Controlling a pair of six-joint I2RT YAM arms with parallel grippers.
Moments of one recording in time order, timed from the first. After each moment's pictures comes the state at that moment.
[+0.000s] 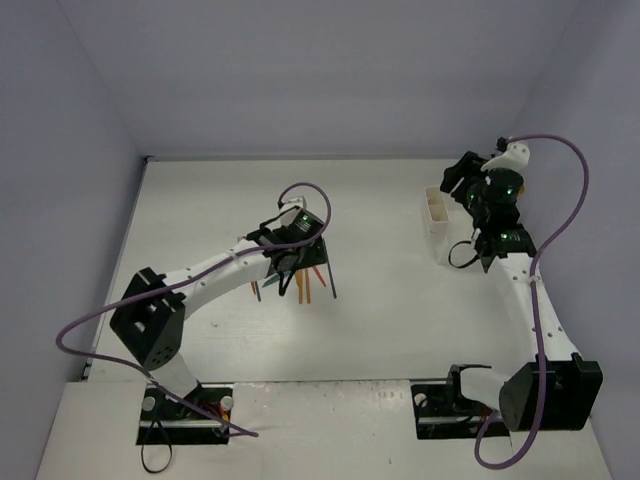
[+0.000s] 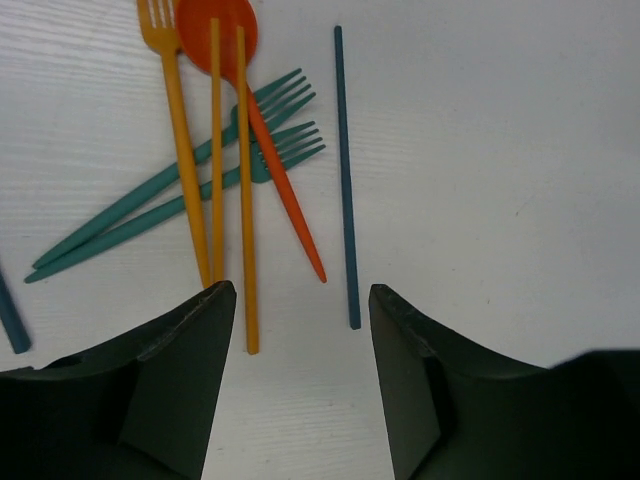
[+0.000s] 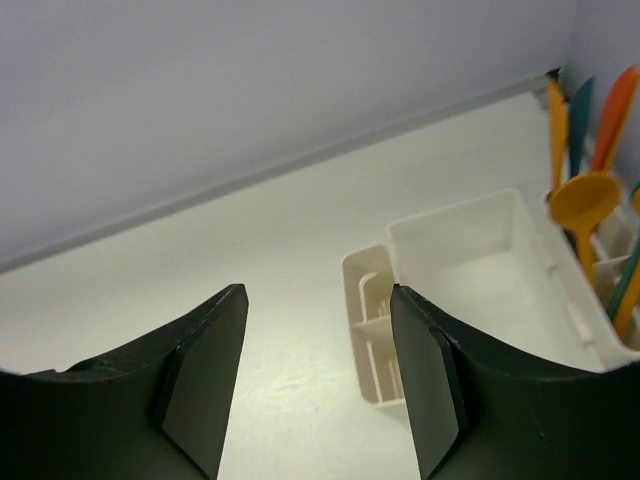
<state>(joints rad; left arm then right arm) -0.77 1.62 1.23 -0.52 -0.30 -0.85 0.00 1.18 1.04 -0.03 0.06 0.35</state>
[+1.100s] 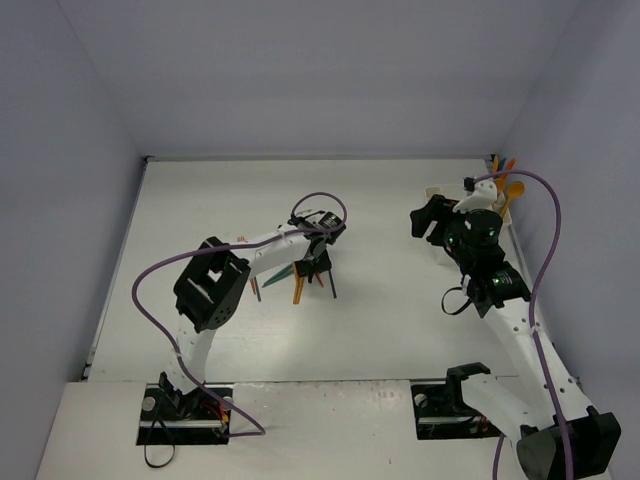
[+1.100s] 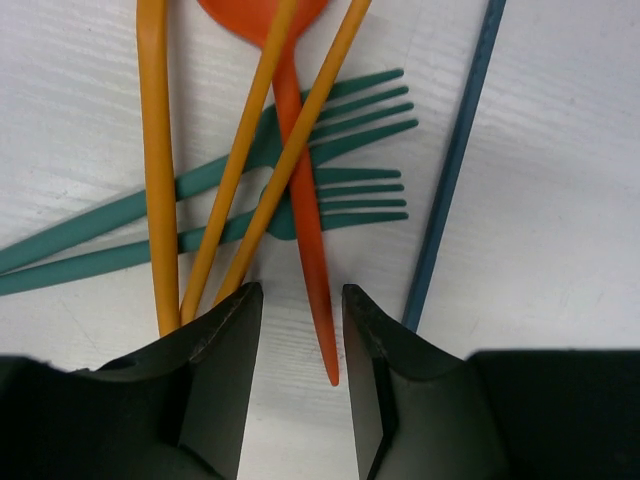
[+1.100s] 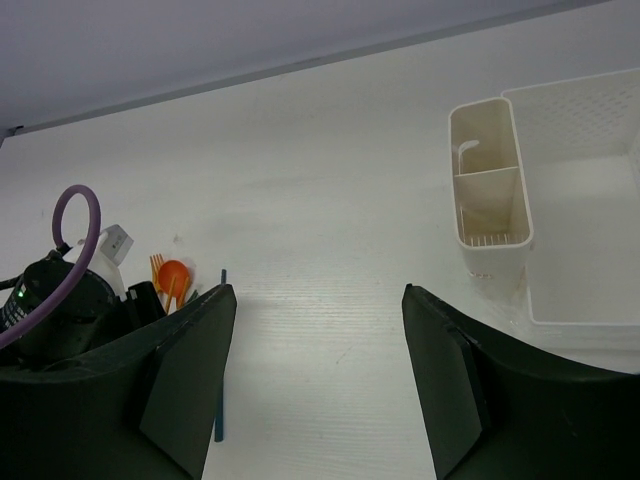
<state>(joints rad) -0.75 2.06 1.54 -0.75 -0.29 -1.02 0.20 0.91 0.81 -0.16 0.02 0.35</state>
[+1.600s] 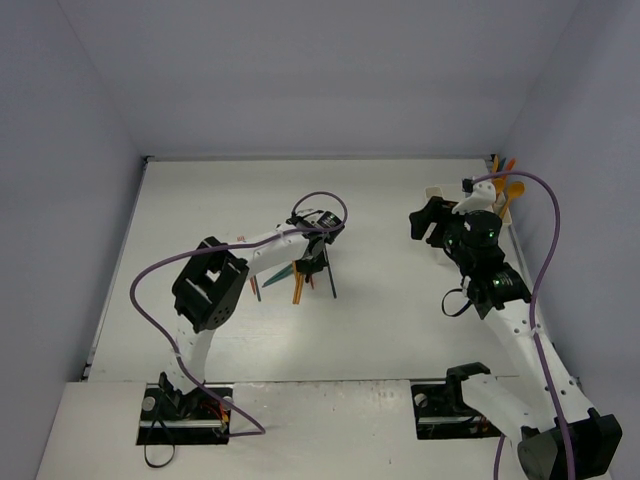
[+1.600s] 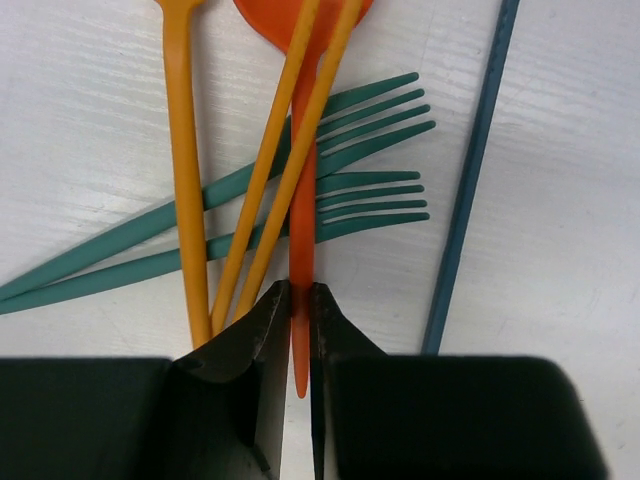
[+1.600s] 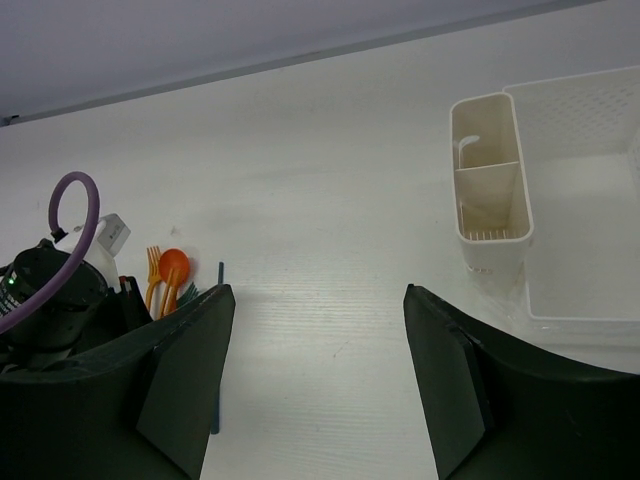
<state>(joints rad) -0.75 2.05 1.53 -0.76 -0.31 -0.95 0.21 0.90 0.80 -0.18 0.02 0.34</state>
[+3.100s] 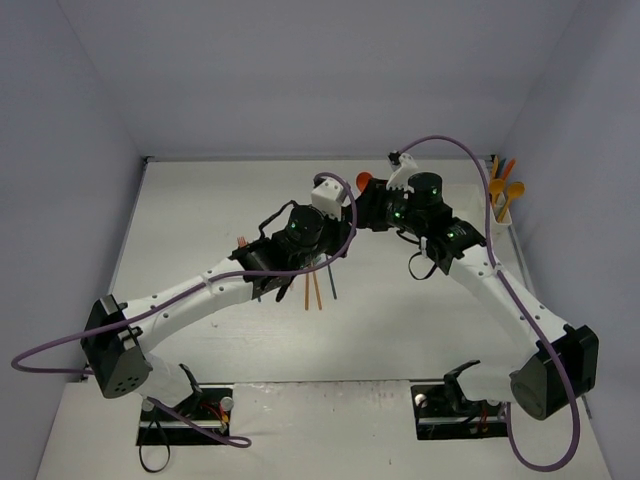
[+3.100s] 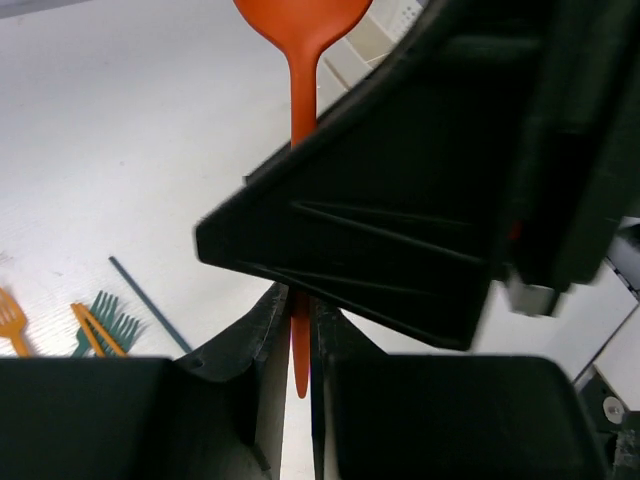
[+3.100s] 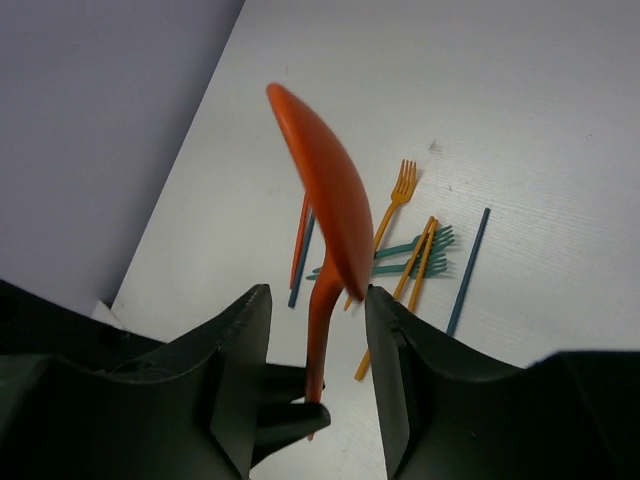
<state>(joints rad) -0.93 1.45 1.26 -0.10 -0.19 -0.37 0.45 1.28 1.11 -0.18 -0.32 0.53</state>
